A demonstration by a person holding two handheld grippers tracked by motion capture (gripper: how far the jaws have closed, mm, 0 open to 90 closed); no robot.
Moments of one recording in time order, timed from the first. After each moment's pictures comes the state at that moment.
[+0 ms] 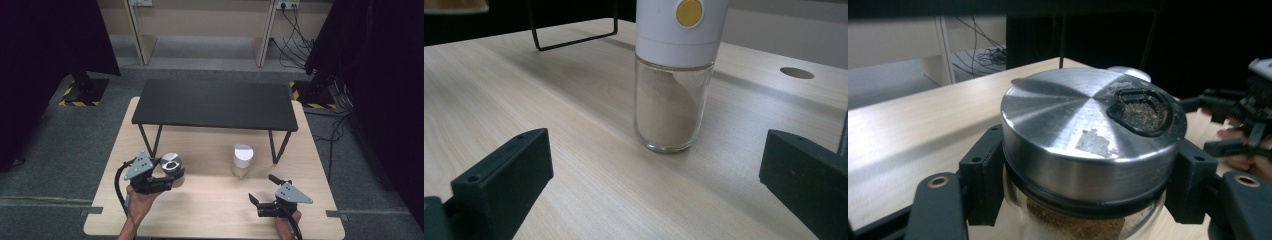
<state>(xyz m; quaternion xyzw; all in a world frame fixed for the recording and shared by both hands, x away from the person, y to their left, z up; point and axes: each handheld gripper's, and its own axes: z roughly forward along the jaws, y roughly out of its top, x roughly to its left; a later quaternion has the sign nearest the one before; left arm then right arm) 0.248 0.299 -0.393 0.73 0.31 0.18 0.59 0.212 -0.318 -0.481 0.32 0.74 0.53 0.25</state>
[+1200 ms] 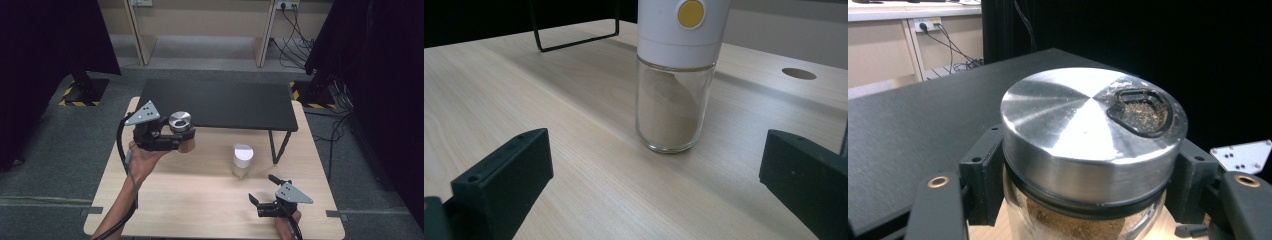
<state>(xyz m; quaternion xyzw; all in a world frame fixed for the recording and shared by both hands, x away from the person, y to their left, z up) 0.310 0.283 -0.276 0.74 0.28 0.15 0.59 0.213 -0.319 -0.481 0.32 0.74 0.53 0.25</state>
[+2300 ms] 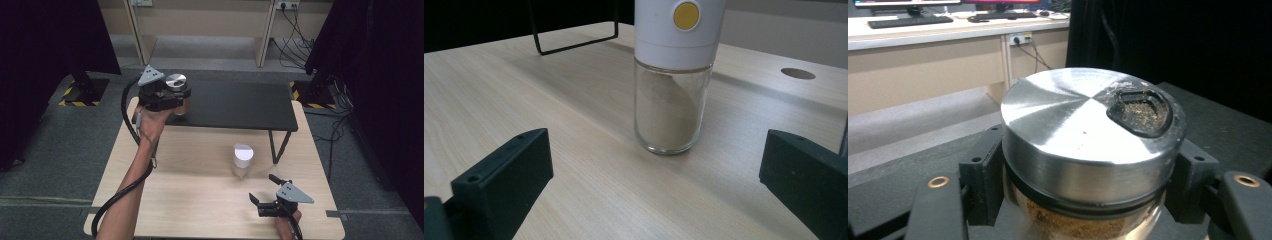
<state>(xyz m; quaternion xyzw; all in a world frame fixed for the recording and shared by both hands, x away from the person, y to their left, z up) 0.364 0.249 -0.251 0.69 0.38 0.27 0.55 0.213 -0.321 -0.482 0.32 0.74 0.54 0.25</state>
